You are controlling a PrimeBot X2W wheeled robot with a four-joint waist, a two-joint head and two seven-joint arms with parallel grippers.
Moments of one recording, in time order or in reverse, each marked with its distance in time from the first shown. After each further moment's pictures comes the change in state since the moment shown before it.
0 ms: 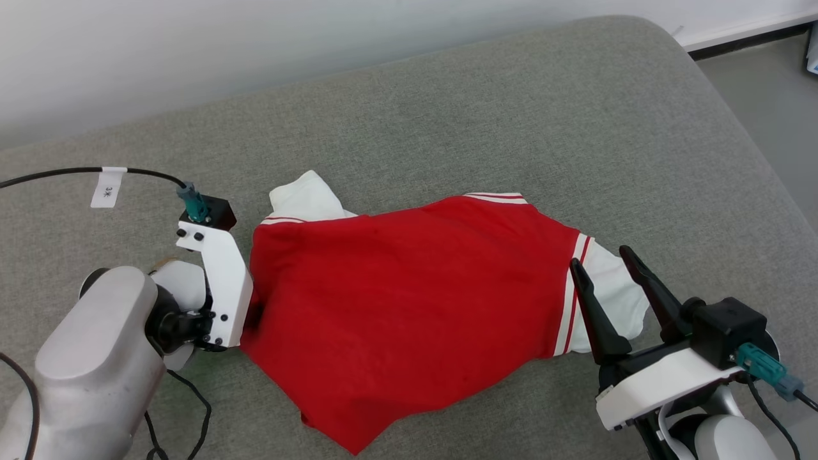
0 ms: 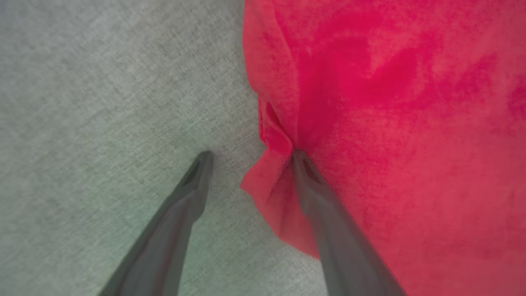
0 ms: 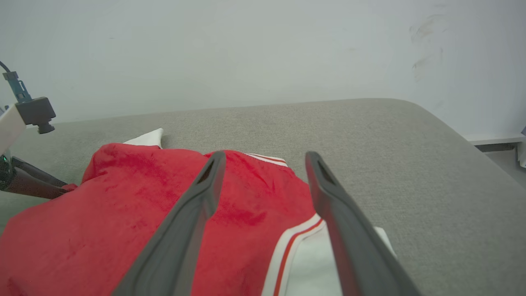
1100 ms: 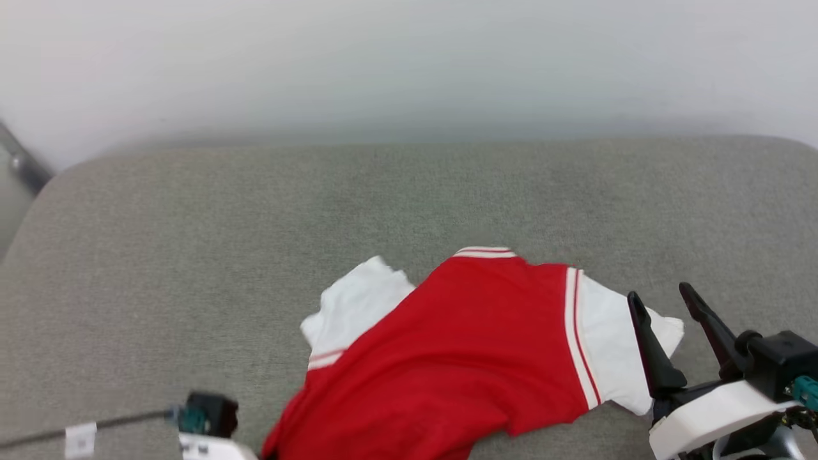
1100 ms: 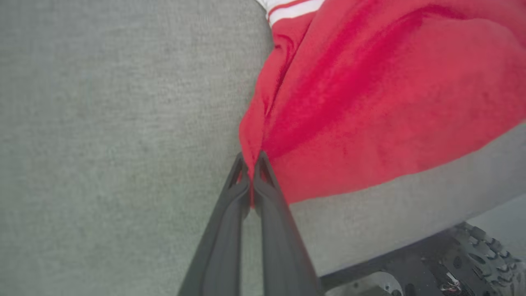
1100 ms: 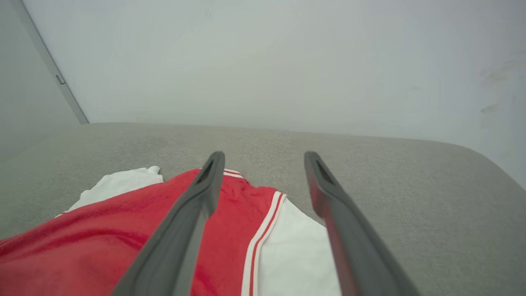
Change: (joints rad) left arm 0.631 0.136 0.034 -0.608 -0.022 0.339 -0.445; right arm 0.126 -0.038 -0.116 -0.103 -0.013 0.000 0.077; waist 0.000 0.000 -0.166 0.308
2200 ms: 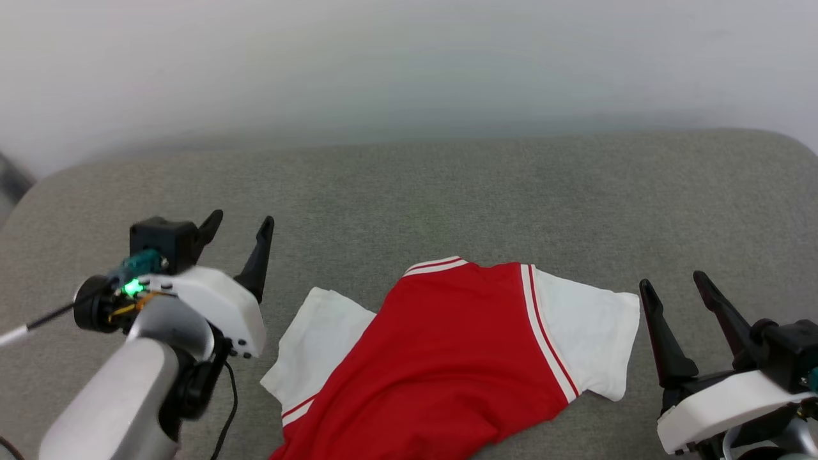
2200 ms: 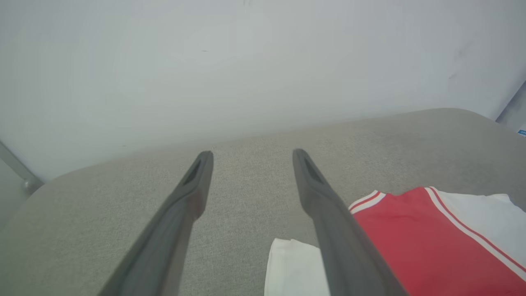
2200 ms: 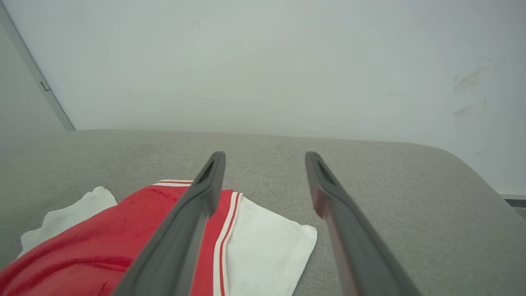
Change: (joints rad) left arm -0.294 -0.099 0.086 0.077 0.160 0.000 -0.354; right arm 0.028 0.034 -0.048 -0.089 -0.029 0.000 0.084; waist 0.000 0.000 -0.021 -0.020
